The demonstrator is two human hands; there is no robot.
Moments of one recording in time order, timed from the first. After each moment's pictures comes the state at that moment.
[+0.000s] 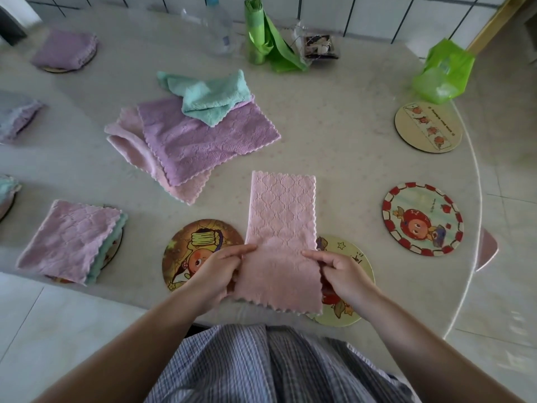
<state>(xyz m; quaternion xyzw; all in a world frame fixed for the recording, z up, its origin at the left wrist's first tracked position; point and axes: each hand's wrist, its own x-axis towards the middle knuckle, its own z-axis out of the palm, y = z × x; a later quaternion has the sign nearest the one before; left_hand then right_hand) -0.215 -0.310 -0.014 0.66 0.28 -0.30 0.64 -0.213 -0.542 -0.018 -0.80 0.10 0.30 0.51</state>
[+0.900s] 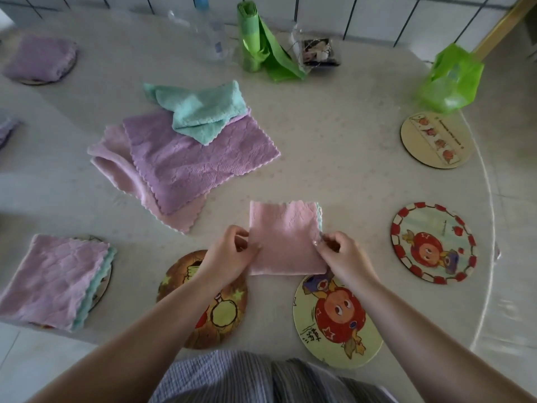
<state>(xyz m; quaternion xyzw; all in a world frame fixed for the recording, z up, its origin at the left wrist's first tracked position) -0.130 -0.308 -0.029 0.87 0.12 -0.21 0.44 -0.131 -0.533 -0.033 -0.87 0.15 0.21 0.42</state>
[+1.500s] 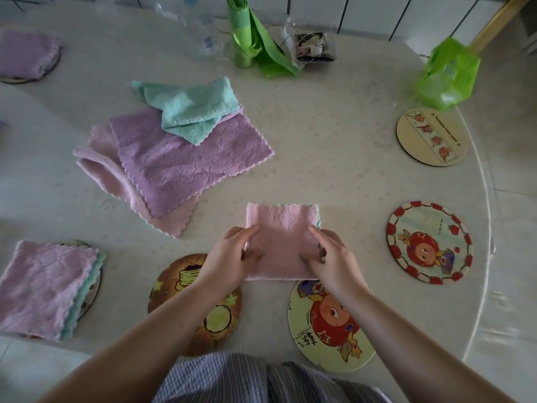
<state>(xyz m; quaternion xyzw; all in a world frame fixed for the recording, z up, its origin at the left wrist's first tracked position) -0.131 -0.316 -0.040 0.92 -0.03 -0.15 0.37 -0.140 -0.529 -0.038 -0.90 0.03 0.14 0.40</state>
